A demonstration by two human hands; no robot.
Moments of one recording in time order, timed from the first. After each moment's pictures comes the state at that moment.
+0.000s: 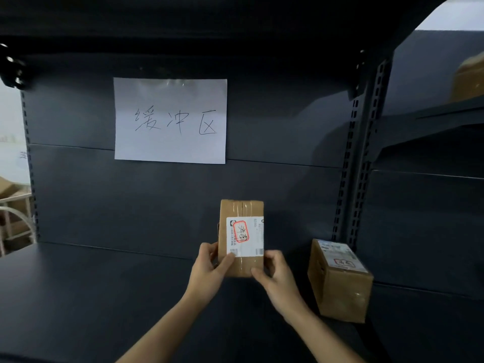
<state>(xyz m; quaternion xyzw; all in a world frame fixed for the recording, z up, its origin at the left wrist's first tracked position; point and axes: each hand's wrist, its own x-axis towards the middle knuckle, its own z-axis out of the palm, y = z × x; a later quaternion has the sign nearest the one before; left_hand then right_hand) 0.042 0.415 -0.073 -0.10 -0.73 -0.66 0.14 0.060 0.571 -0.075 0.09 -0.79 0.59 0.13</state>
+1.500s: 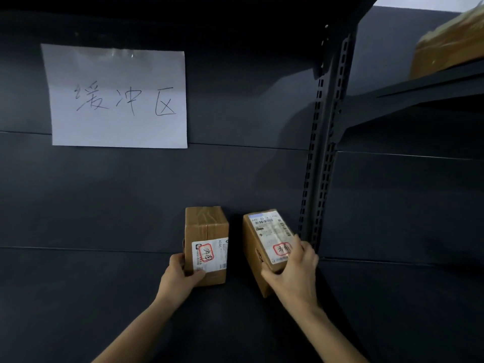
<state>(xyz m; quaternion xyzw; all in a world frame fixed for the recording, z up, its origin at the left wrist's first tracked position) 0.011 0.424 -0.116 -0.01 -0.83 -0.56 0.05 0.072 0.641 -0.092 -0.12 -0.90 0.25 0.33</state>
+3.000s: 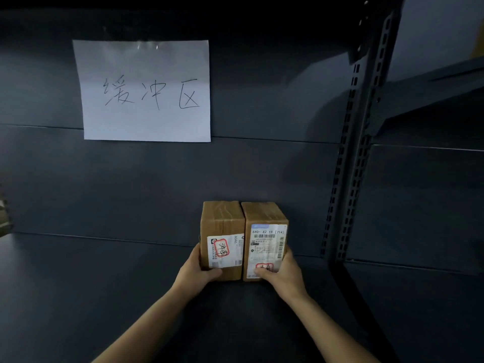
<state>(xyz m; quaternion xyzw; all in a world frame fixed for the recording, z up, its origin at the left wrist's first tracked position) -0.006 0.406 -0.119 -0.03 -0.83 -0.55 0.00 0.009 0.615 -0.130 -0.08 -0.85 0.50 0.13</state>
